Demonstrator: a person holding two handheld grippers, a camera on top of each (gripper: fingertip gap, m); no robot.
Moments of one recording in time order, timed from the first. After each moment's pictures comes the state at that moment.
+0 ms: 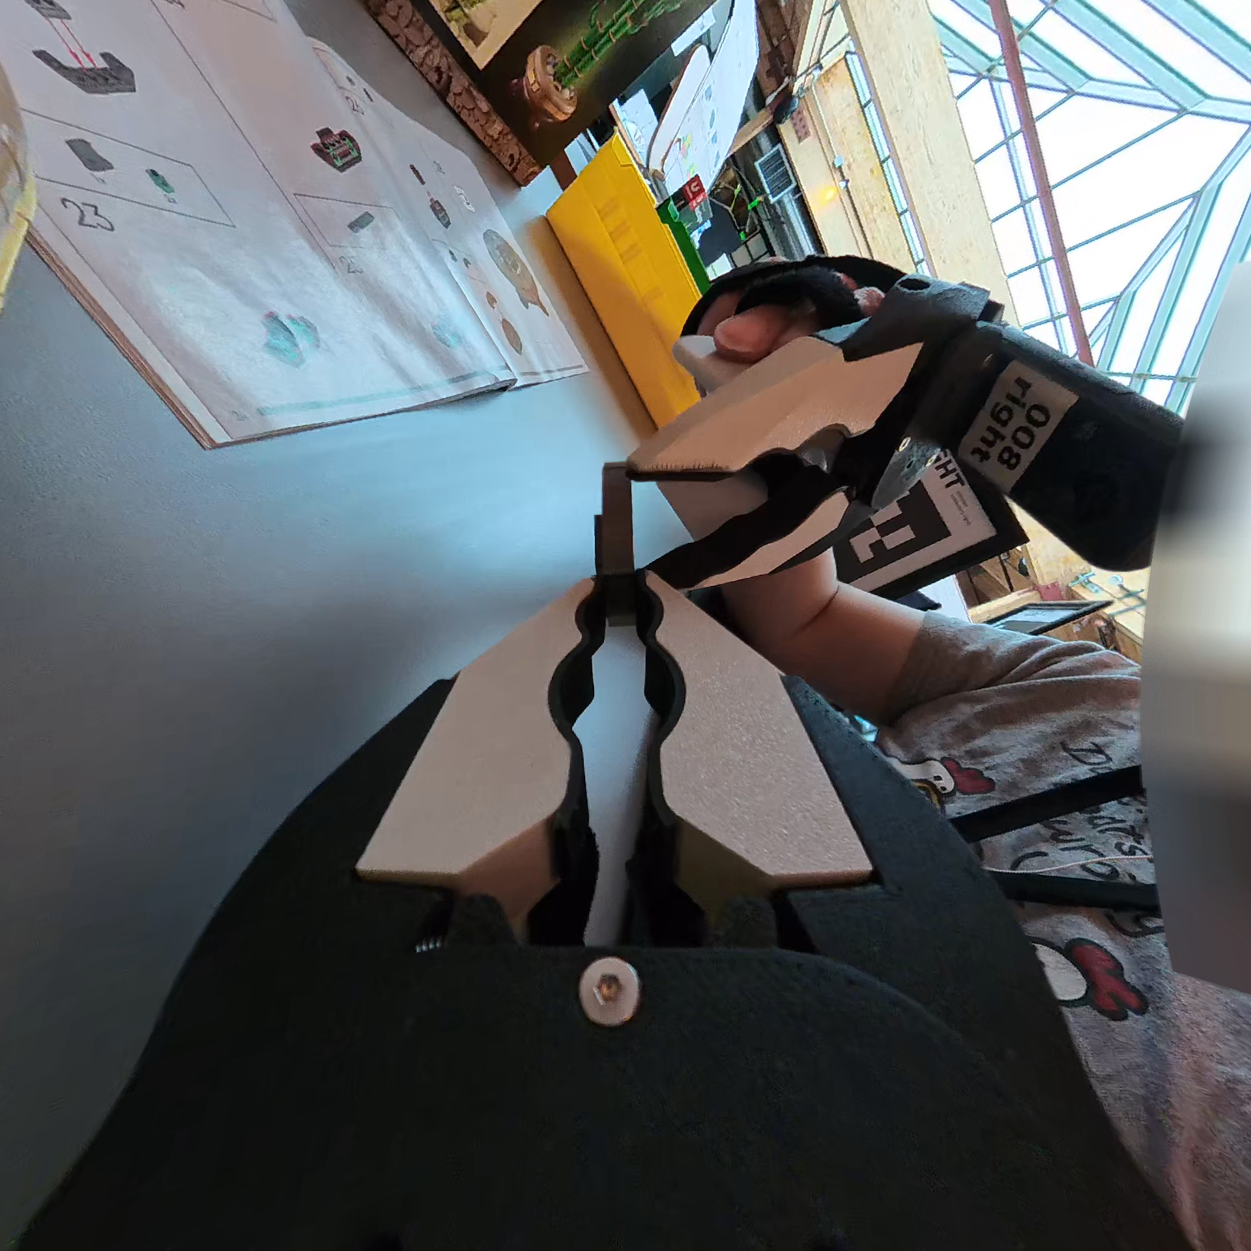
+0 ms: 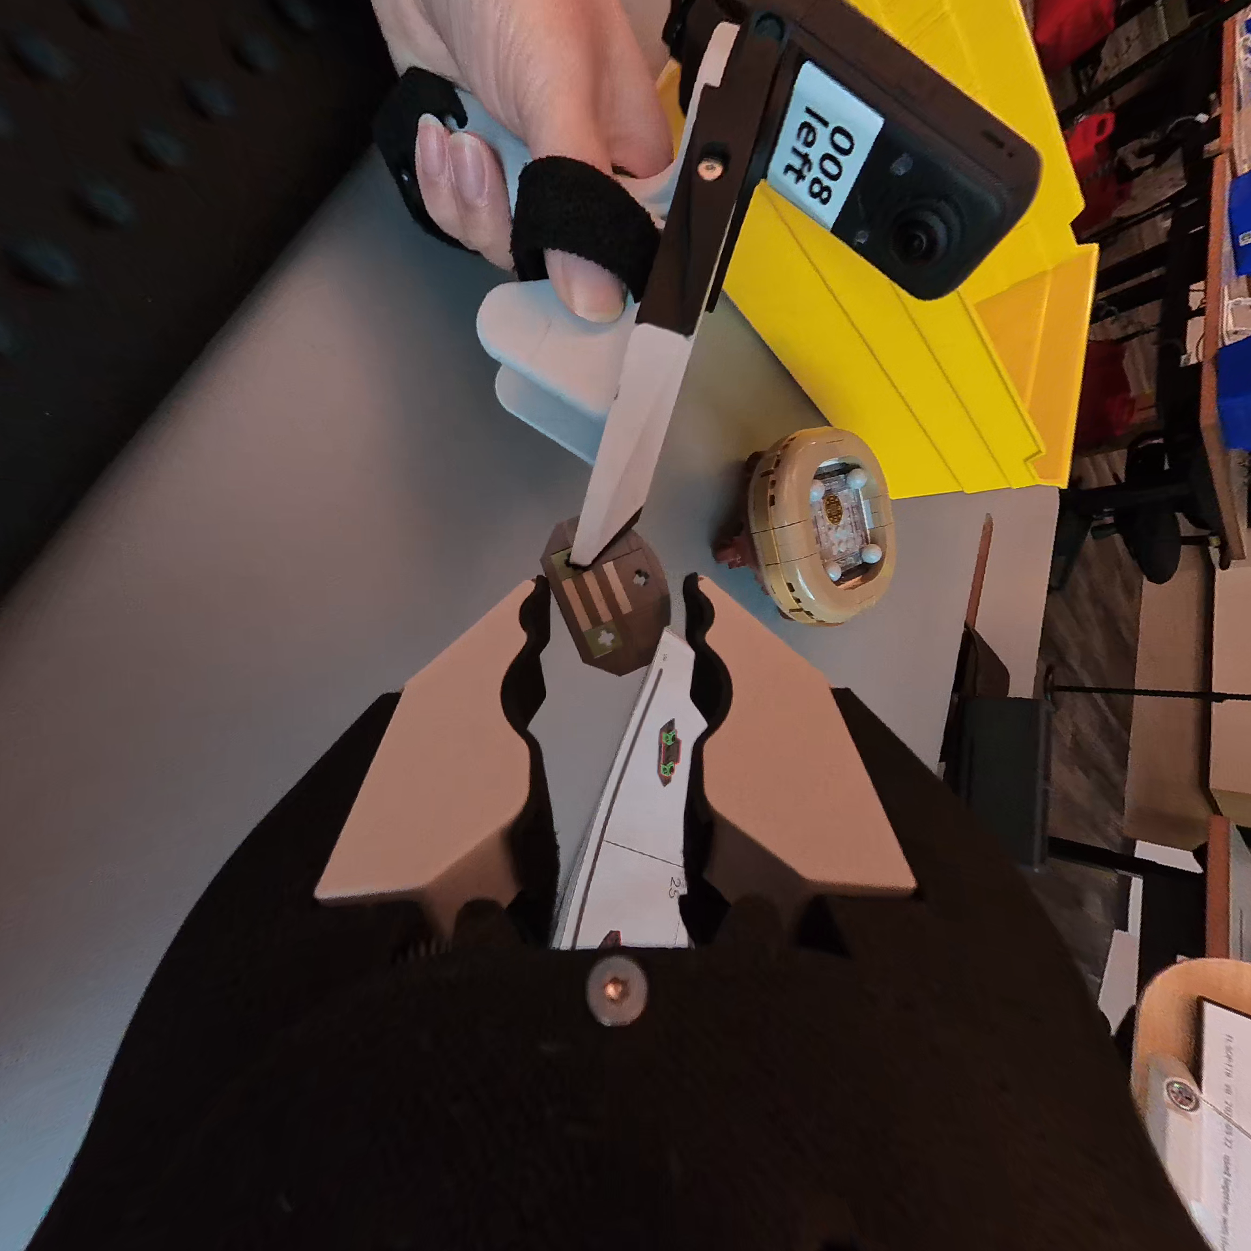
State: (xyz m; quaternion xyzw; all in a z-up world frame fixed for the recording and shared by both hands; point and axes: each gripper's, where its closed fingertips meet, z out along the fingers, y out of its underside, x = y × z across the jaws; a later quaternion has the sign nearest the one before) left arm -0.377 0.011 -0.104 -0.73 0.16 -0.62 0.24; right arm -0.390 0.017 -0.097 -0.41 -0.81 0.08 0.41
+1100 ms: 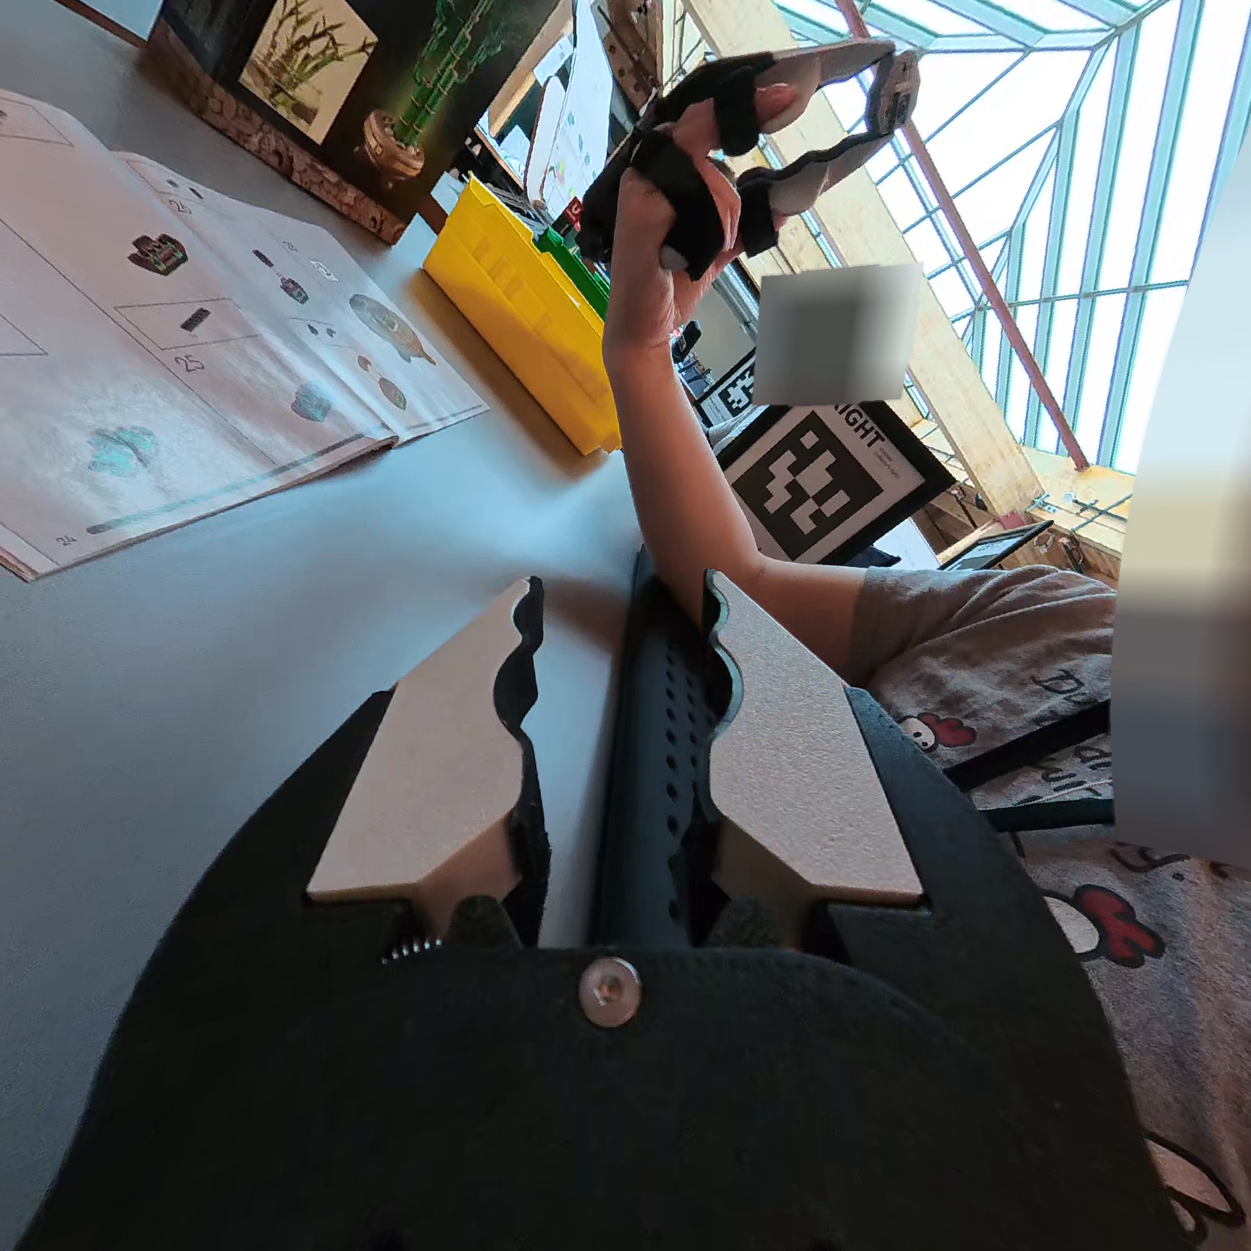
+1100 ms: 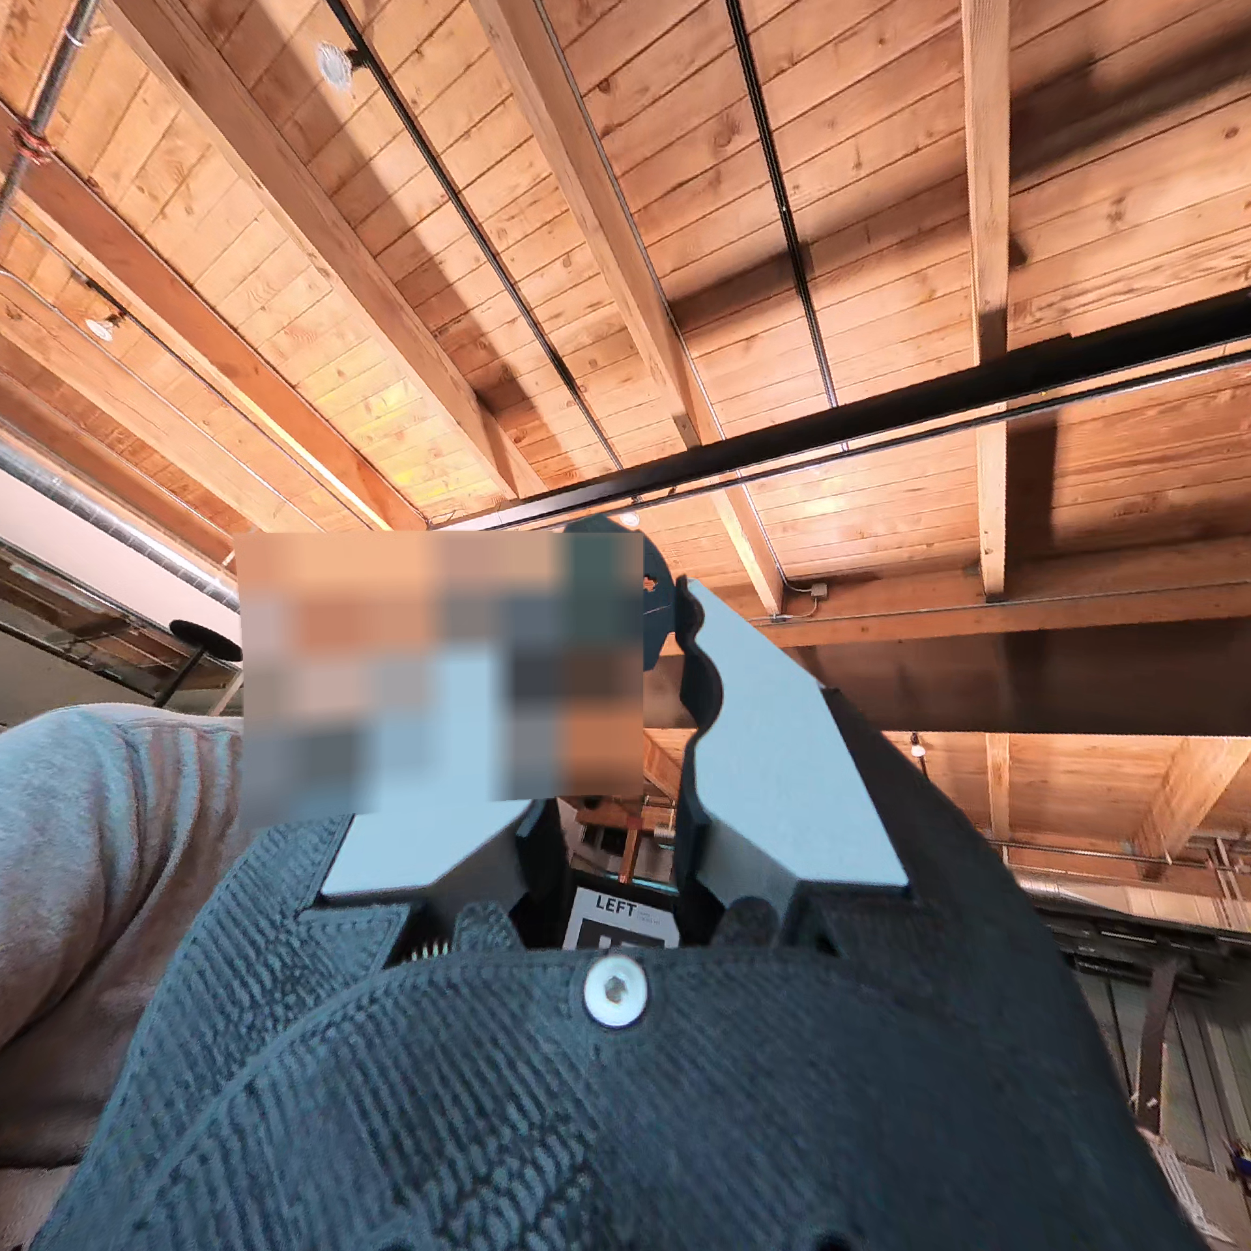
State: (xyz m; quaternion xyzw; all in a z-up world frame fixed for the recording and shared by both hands) left arm -0.371 -0.007 -0.066 -0.66 0.22 -0.66 0.28; right arm -0.099 0.033 0.168 0.00 -0.23 0.82 0.52
